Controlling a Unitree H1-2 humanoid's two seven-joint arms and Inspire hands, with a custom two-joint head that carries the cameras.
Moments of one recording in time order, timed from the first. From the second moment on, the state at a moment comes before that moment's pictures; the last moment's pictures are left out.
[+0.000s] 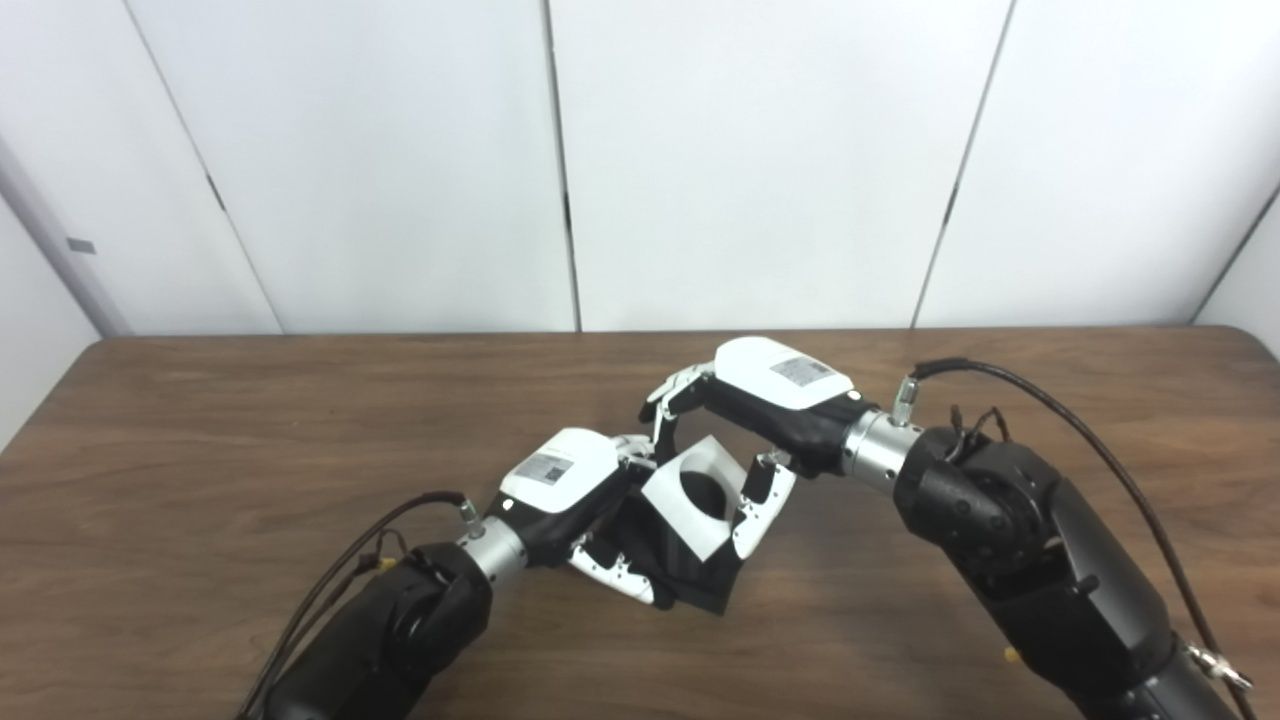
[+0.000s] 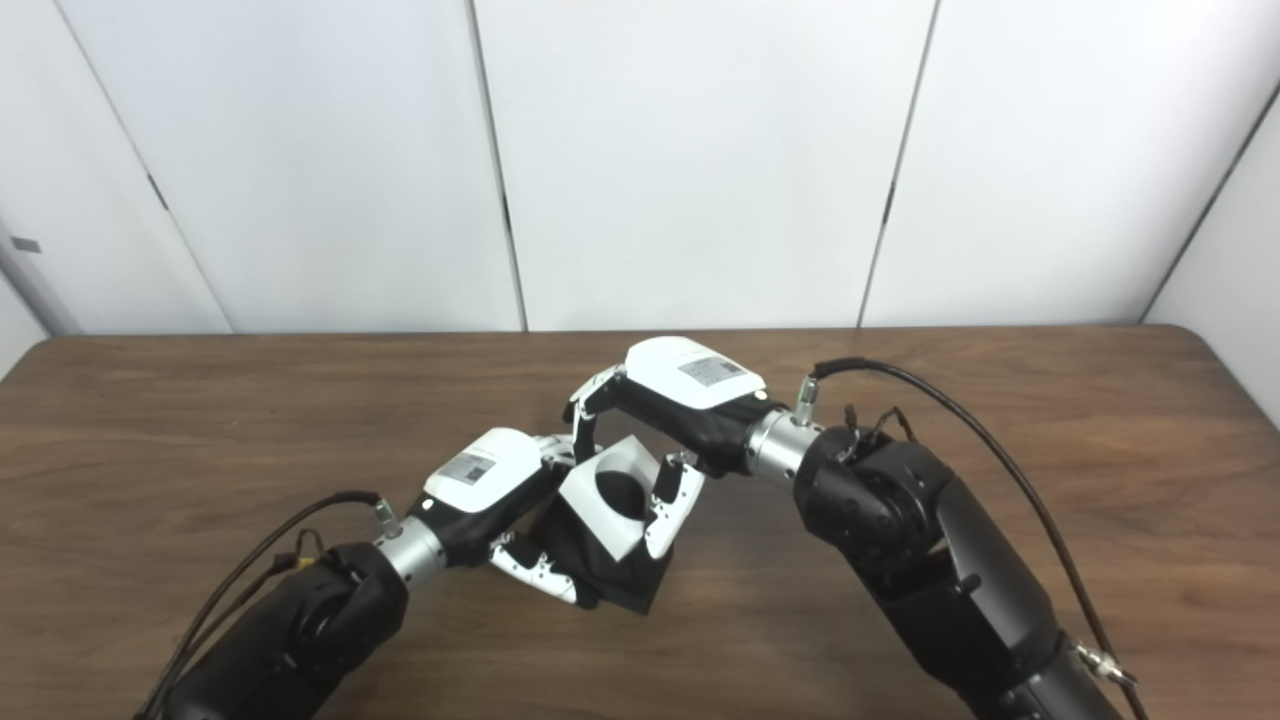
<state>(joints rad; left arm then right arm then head) -0.43 0.33 -0.53 0.26 0.72 -0.24 -0.09 -0.51 -0.35 0.38 -0.23 -0.61 0.07 0.57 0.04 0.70</state>
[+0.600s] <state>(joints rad) -0.43 0.32 -0.54 0.26 0.73 -0.23 -0.09 -0.51 -0.33 0.39 -0.20 -0.62 0.07 0.56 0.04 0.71</state>
